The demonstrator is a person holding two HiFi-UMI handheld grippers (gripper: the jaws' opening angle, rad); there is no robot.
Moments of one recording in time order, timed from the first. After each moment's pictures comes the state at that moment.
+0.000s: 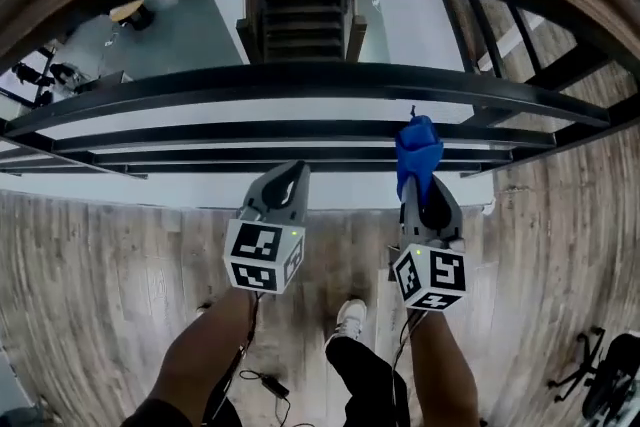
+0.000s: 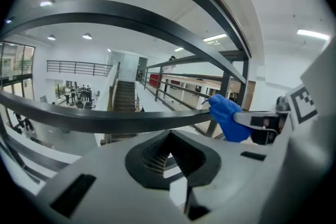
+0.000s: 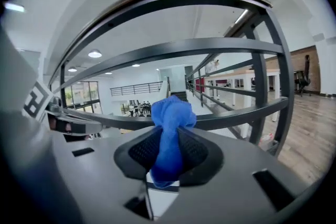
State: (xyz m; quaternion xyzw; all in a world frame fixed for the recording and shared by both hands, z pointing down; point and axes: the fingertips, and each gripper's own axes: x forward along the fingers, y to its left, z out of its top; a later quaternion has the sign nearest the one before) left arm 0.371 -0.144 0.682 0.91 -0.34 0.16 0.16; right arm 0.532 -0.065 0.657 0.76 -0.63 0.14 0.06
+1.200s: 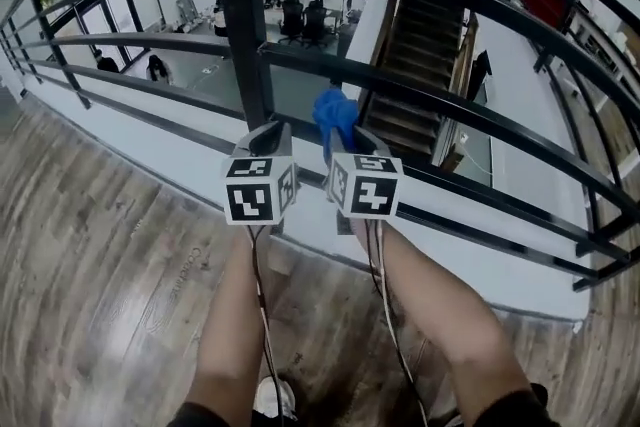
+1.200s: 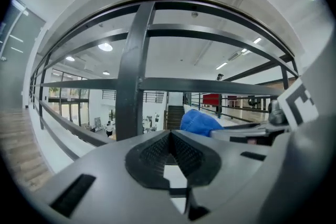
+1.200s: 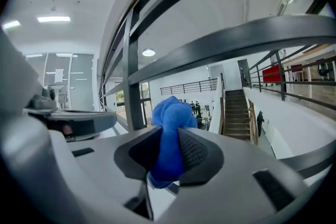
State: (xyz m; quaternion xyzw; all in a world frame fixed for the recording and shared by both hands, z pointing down) left arm -0.250 -0.323 0.796 0.80 -0.60 0.06 0.07; right arm -0.148 -0.339 0.816 0.56 -0.82 0.10 0.07
